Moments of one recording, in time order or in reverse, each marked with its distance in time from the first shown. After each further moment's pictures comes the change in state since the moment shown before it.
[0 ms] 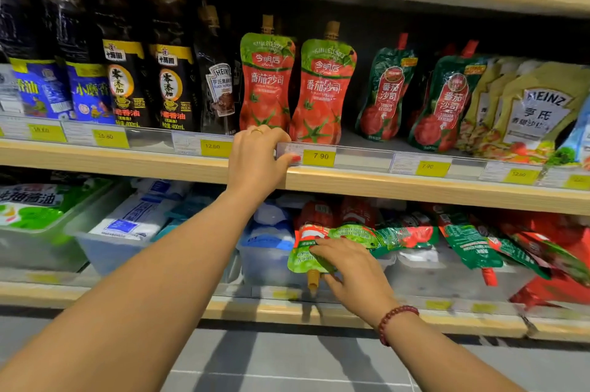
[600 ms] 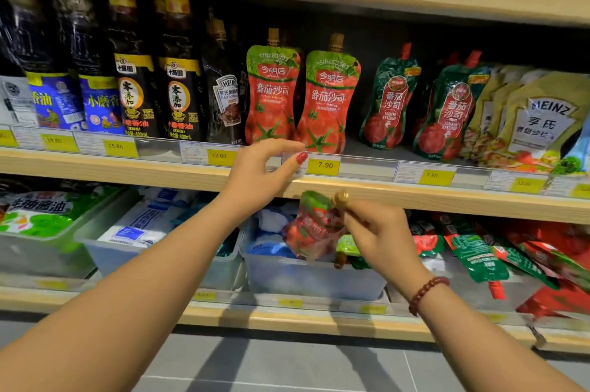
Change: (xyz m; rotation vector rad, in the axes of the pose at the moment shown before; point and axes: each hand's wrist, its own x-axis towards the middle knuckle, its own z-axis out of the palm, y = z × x) left_hand -0.012 0.003 -0.029 -0.489 -0.127 -0.015; right_hand 0.037 -0.015 -0.070 0.346 0.401 0.010
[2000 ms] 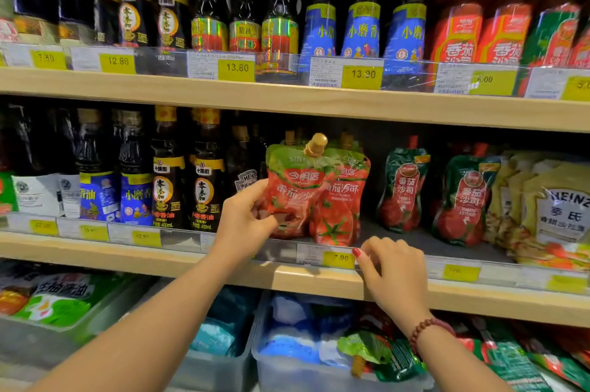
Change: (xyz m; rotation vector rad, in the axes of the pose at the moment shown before) left_hand 0.048 -0.002 -0.044 -0.033 0.183 0.087; right_hand 0.077 0.025 0.000 -0.547 0.027 0.135
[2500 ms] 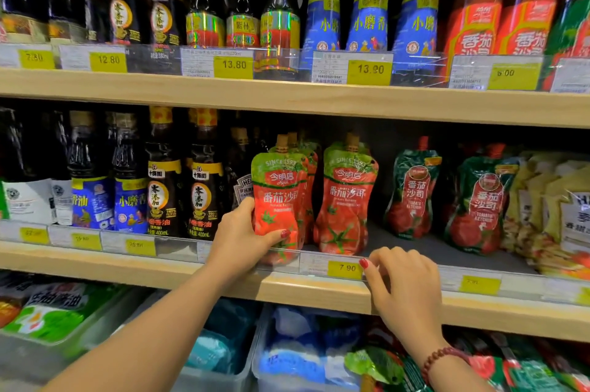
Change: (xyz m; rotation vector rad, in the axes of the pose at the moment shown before) left_hand 0.004 -0.045 0.007 0.240 -0.068 -0.325; right_hand -0.003 0.001 0.013 0.022 0.101 0.006
